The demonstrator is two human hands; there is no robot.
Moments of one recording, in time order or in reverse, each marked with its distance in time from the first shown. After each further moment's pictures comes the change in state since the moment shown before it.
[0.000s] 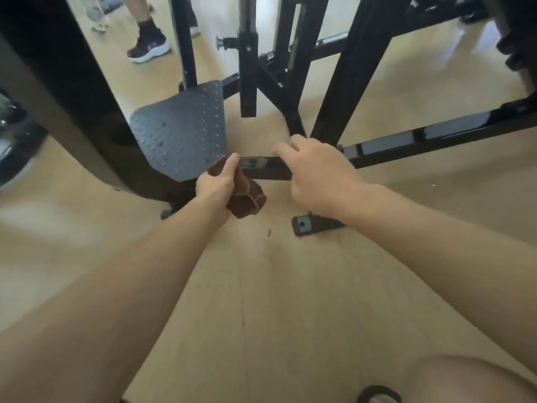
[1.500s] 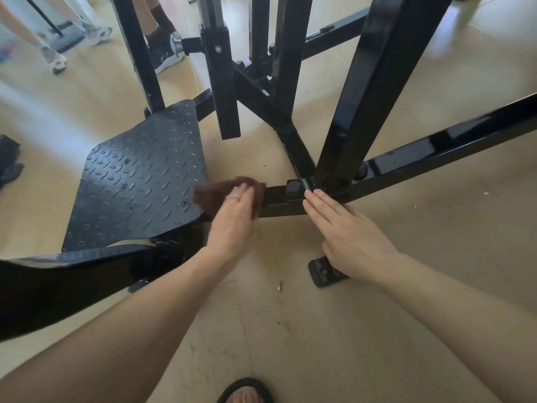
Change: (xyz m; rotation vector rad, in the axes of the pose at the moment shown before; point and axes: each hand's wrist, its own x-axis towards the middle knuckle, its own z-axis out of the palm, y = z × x) left_hand 0.182 -0.048 0.065 1.071 -0.121 1.049; right_hand 0.052 0.116 0.205 -0.083 -0.010 0.061
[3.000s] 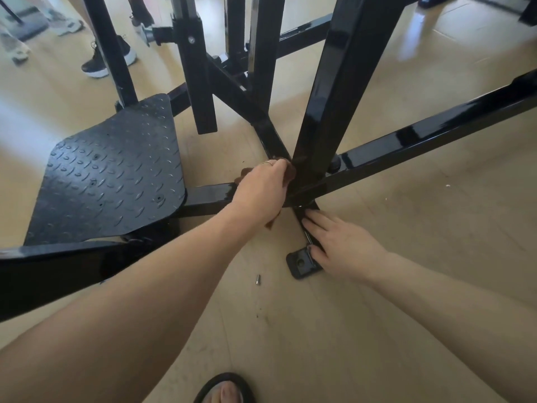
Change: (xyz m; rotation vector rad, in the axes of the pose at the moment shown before) left_hand 0.030 0.090 -0.007 0.010 -0.084 0.187; right_hand -0.027 0.015 0.007 0.075 -0.231 0.134
